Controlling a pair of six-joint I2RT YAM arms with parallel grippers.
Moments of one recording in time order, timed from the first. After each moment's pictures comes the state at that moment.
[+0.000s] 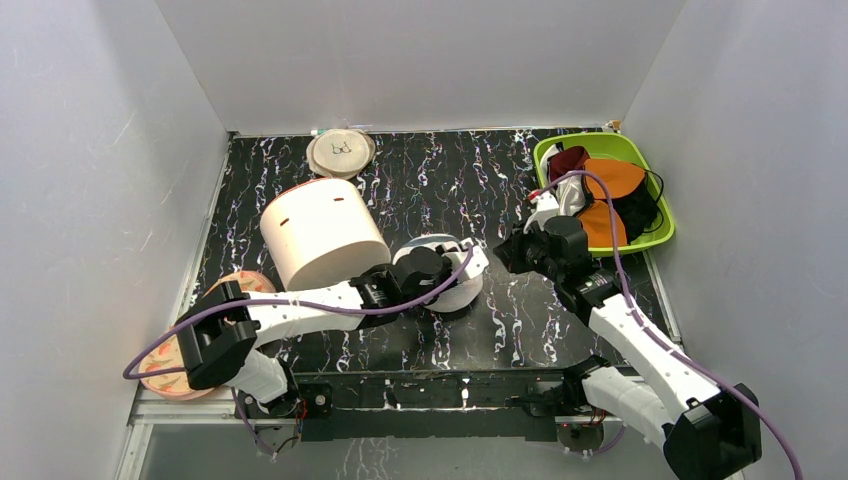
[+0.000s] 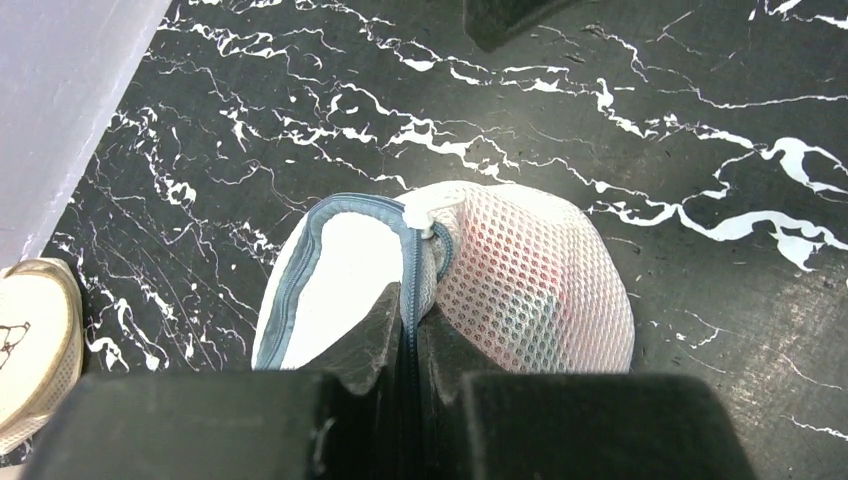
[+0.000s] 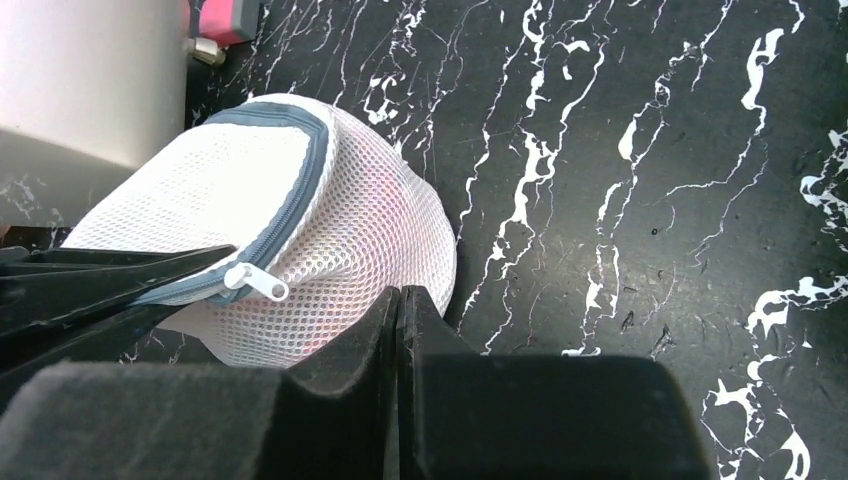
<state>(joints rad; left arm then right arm) -1.10 1.48 0.86 0.17 -0.28 0.36 0.40 0.90 0.63 -0.18 -0.16 0.30</state>
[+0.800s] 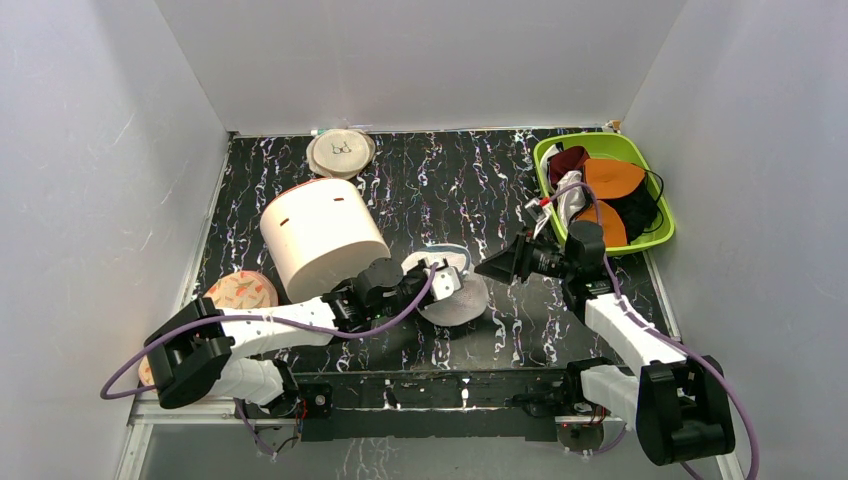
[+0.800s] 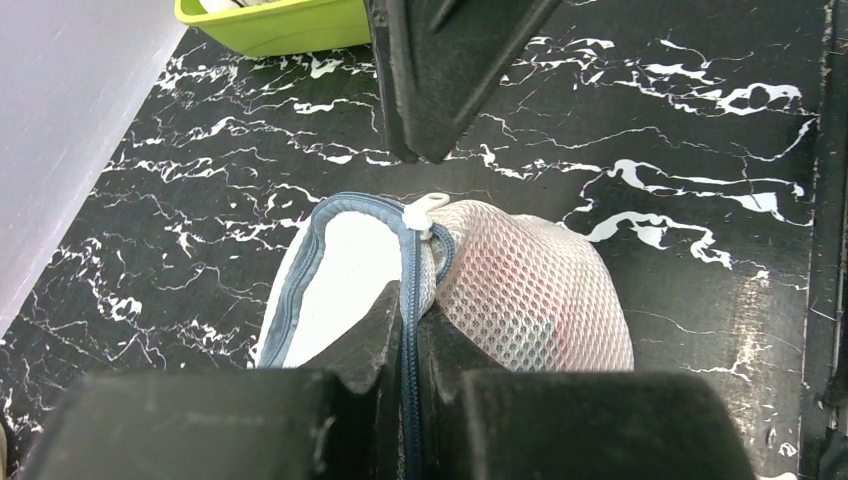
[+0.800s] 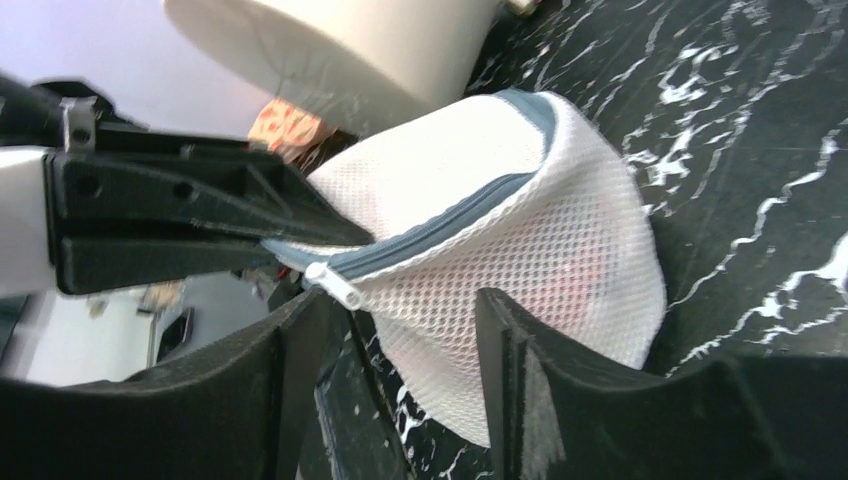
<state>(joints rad) -1.05 1.31 0.61 0.46 0.06 0.41 0.14 1.05 0.44 0.35 -0.98 0.53</state>
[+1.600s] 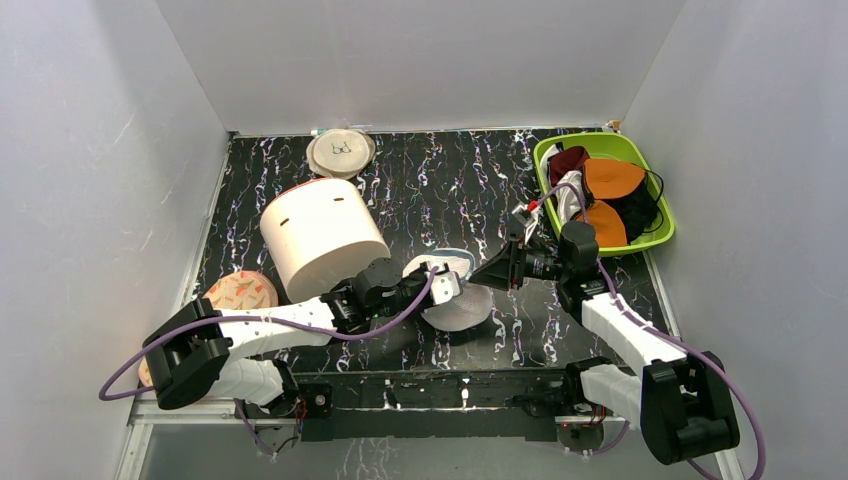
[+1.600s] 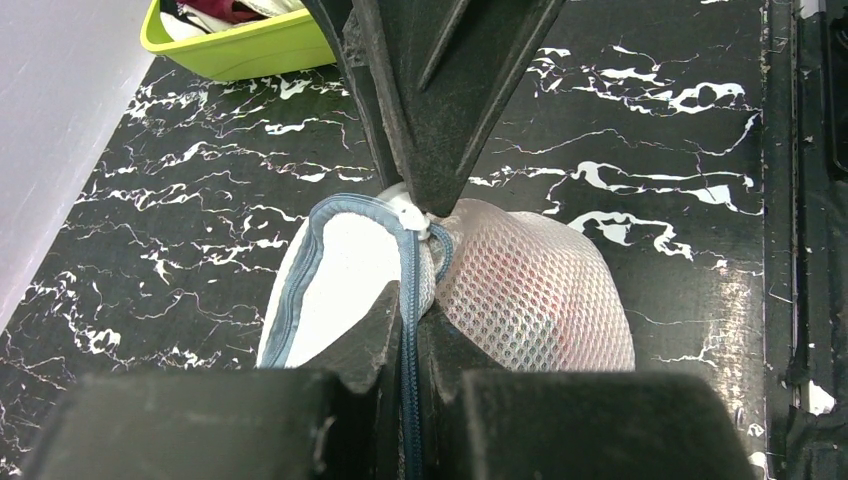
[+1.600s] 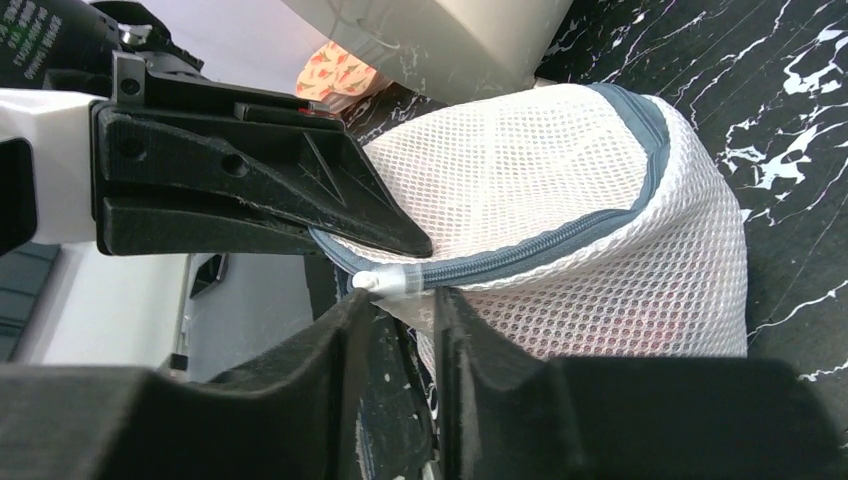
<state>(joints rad) -1.05 1.30 0.61 0.45 0.15 0.42 0.21 1.06 0.43 0.39 -1.11 0.53</state>
